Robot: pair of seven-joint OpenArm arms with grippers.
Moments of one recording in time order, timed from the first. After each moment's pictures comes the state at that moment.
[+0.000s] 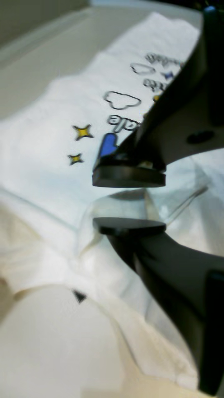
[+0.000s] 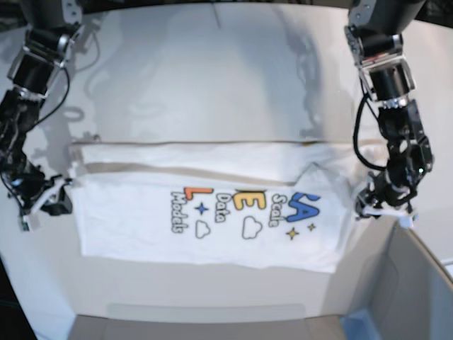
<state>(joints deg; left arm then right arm) -20.2 -16.3 -22.7 71.9 -38.0 4.7 54.1 19.6 22.2 25.9 75.9 24.6 41.1 -52.9</state>
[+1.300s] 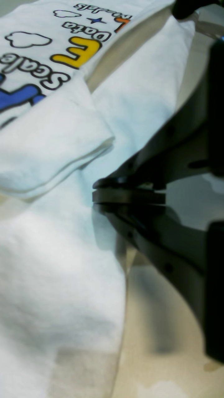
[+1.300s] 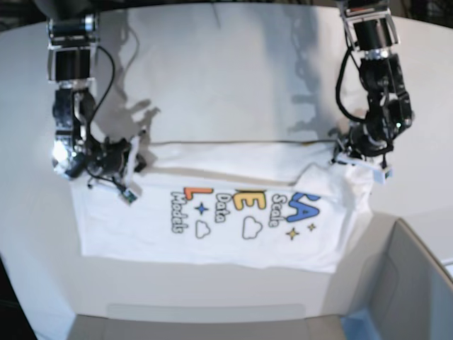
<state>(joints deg) -4.0 -12.2 -17.6 84.3 -37.2 4.2 58.8 16.4 15.7 -0.8 76.8 18.5 44.1 -62.1</state>
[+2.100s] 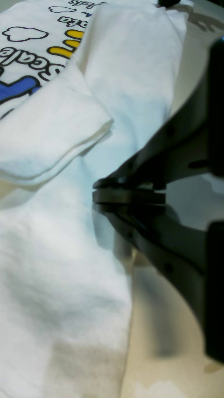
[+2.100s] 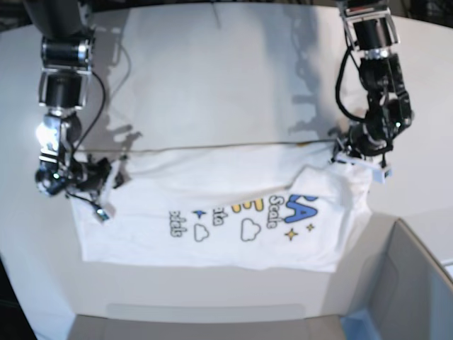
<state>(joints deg) -4.1 -12.2 -17.6 84.3 -37.3 4.3 58.8 21.9 17.1 9.8 70.0 15.0 44.1 -63.0</state>
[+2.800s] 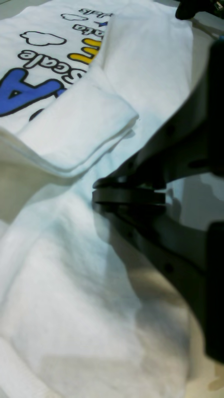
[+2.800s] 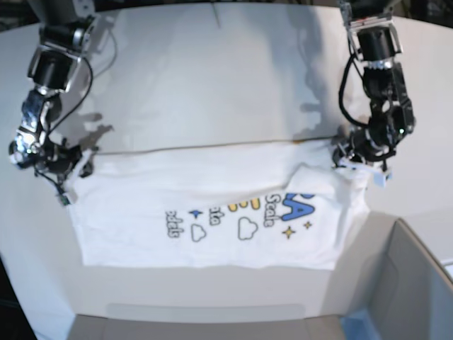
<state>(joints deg) -5.1 -14.2 -17.8 77.8 -39.5 3.7 58.6 17.6 17.9 21.3 68.0 9.4 44.1 -57.0</state>
